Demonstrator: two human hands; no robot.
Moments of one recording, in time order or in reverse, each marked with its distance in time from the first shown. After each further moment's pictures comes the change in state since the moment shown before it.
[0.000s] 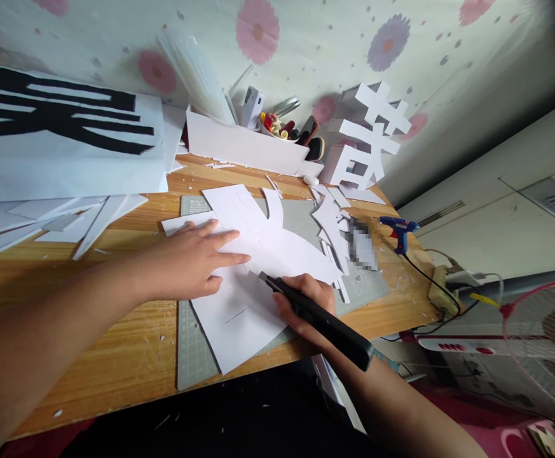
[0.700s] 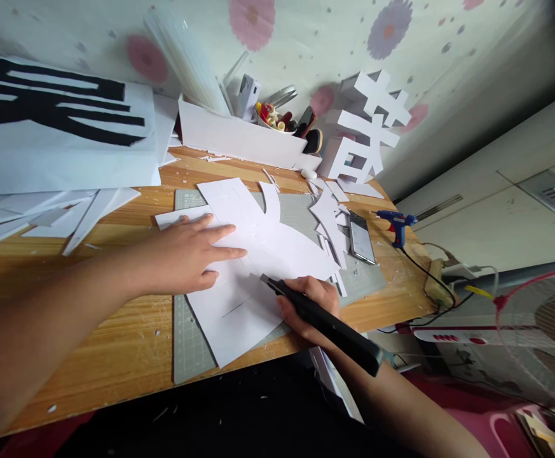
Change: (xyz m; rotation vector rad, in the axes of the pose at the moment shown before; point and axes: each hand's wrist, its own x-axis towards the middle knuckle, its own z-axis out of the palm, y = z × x) left_hand 0.000 -0.008 0.008 0.045 0.074 0.052; right_hand -0.012 0.003 -0.007 -0.098 0.025 -0.140
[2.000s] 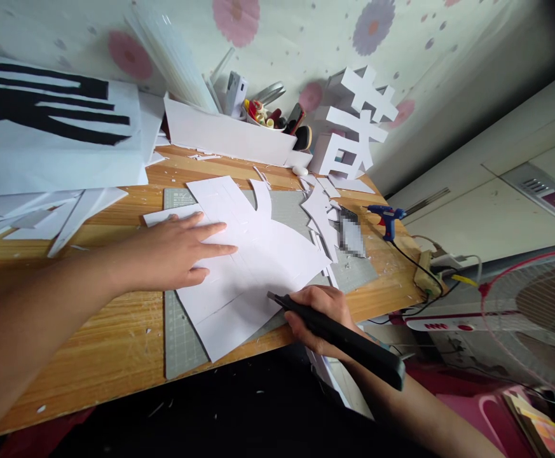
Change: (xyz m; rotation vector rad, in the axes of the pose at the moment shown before) left_hand 0.004 -0.006 0.000 -0.004 -0.074 -0.027; right_hand -0.009 -0.010 -0.035 0.011 -0.141 -0.087
